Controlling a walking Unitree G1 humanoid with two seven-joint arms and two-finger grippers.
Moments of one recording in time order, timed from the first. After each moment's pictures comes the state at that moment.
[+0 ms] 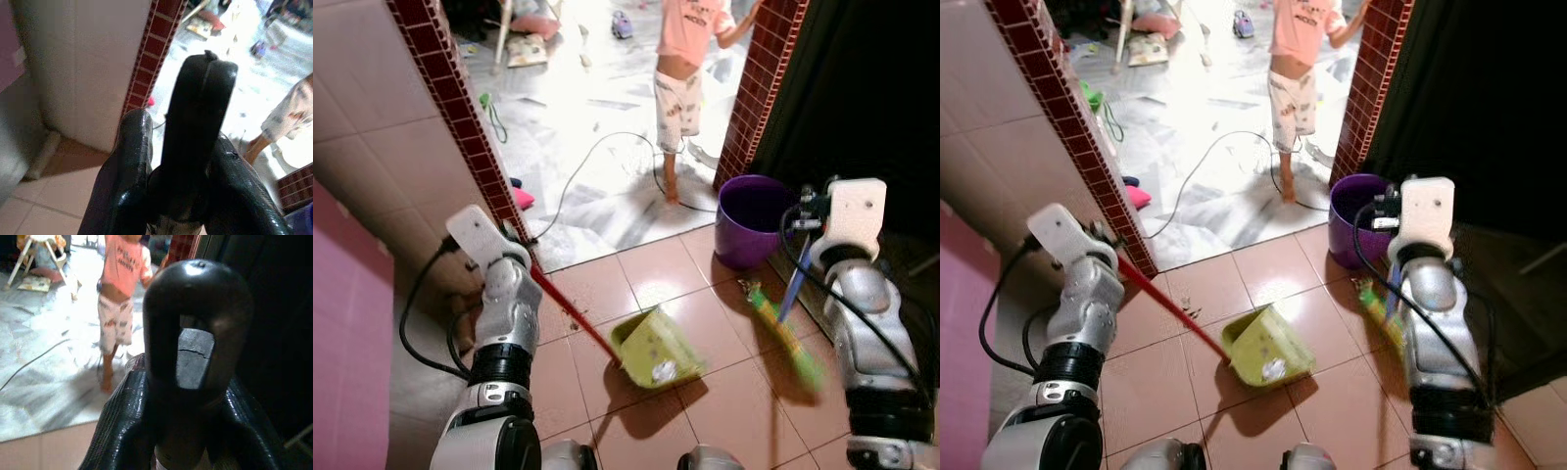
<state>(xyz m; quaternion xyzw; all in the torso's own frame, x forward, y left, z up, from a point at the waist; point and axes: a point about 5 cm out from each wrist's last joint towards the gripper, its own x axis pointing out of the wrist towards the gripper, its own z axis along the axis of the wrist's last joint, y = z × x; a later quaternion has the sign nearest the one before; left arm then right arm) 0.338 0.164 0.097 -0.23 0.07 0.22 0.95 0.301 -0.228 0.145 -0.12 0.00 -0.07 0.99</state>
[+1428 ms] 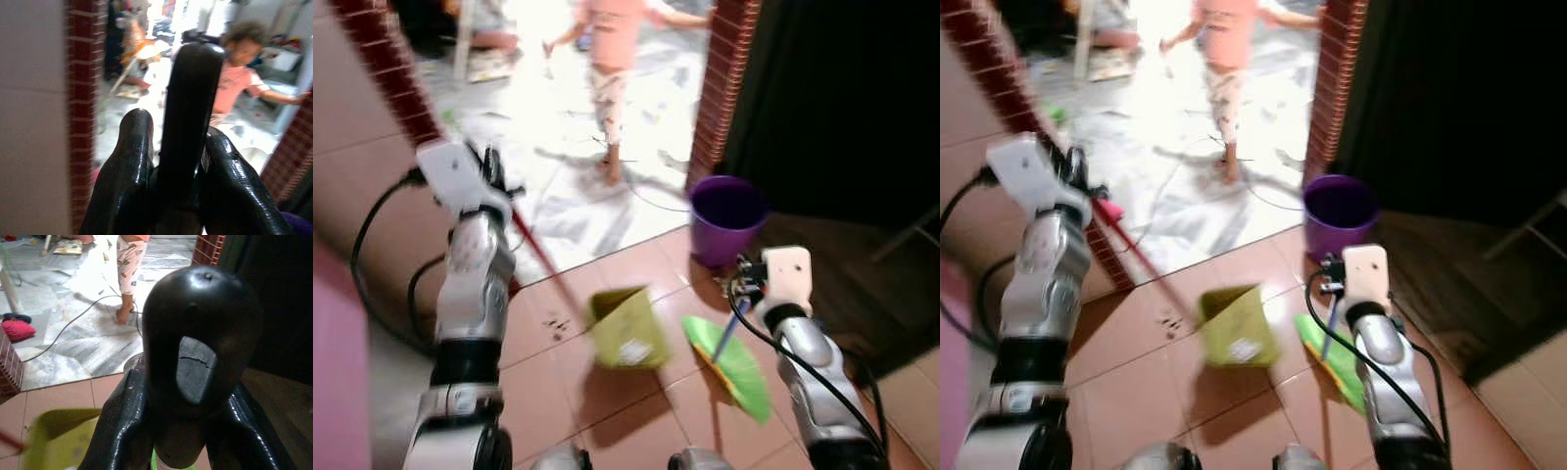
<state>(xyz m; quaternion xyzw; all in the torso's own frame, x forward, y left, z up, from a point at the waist) 0.336 0.177 0.169 -0.11 -0.06 0.11 0.99 0.267 -0.189 0.077 -0.07 0.09 0.02 0.99</state>
